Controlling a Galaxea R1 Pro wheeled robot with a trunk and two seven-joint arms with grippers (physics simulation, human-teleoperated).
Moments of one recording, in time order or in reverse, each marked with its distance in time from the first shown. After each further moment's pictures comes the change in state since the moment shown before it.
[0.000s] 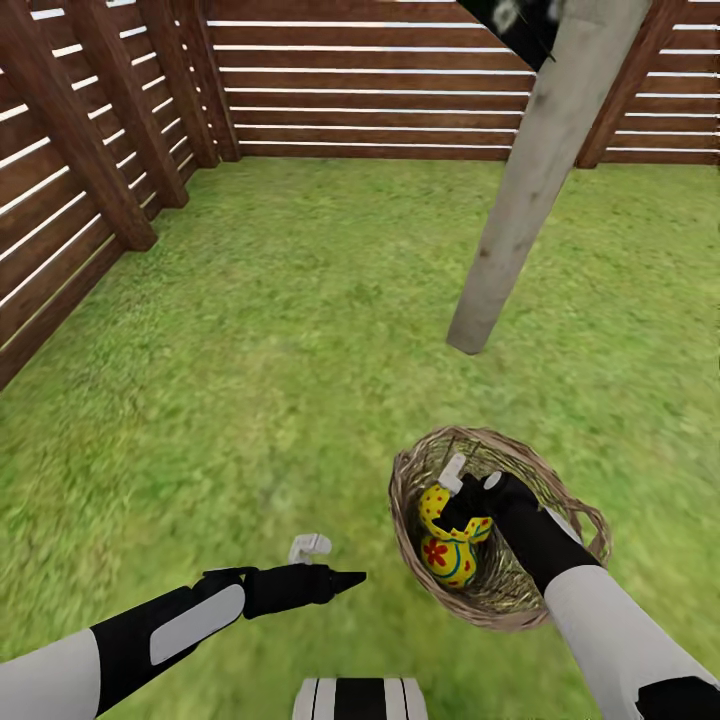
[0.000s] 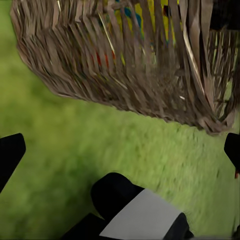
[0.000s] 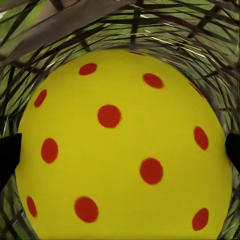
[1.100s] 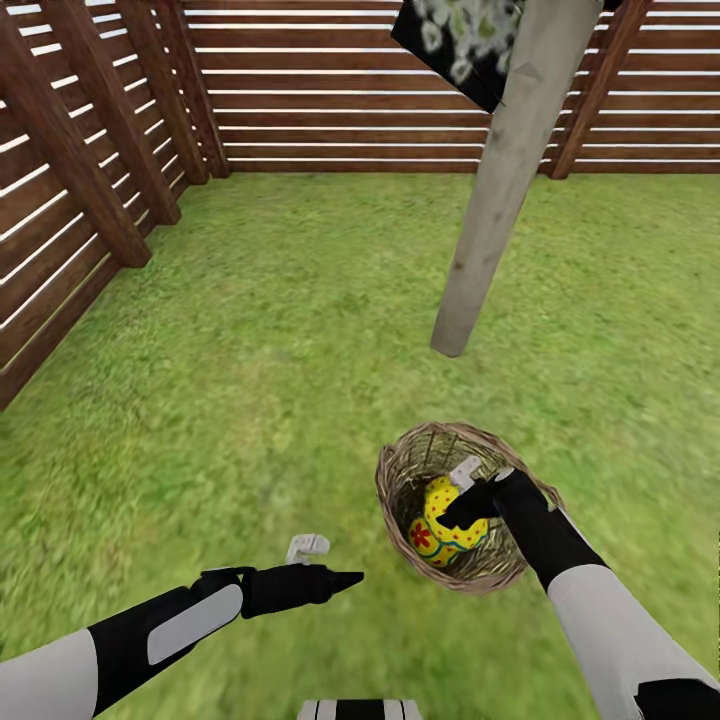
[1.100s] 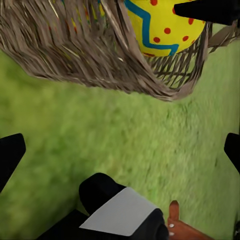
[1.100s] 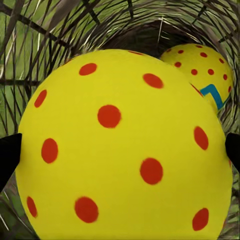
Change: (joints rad) left arm 0.000 0.008 0.000 0.000 0.002 0.002 -0.002; right arm 0.000 0.008 -0.105 -0.001 -0.076 0.136 -0.003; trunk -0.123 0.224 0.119
